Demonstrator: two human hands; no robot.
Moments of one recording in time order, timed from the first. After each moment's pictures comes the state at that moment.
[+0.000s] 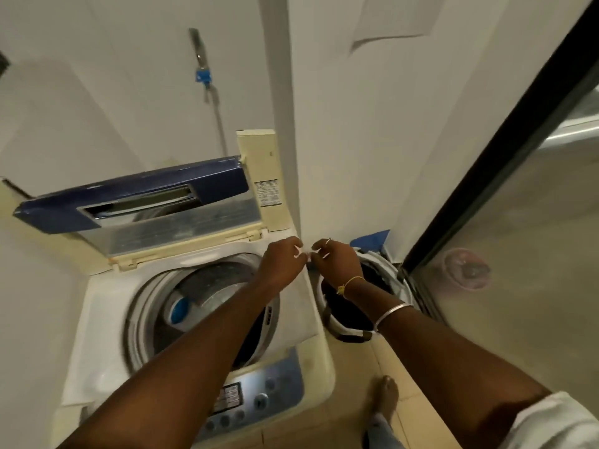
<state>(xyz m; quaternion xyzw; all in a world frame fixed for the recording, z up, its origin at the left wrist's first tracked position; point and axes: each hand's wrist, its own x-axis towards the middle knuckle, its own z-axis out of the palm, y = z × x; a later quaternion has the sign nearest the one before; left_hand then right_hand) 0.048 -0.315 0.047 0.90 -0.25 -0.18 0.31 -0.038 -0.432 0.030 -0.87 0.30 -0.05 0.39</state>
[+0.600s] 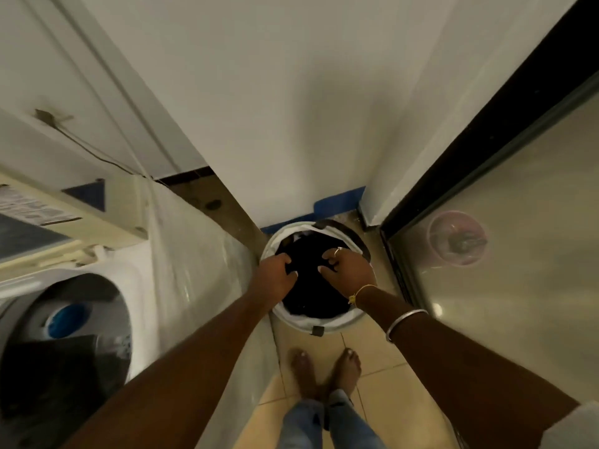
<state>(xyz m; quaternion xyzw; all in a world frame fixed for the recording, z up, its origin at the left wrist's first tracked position) 0.031 -0.535 -0.195 0.89 -0.21 -0.35 0.20 -0.075 -0.696 -0.207 -0.85 0.32 0.15 0.39</state>
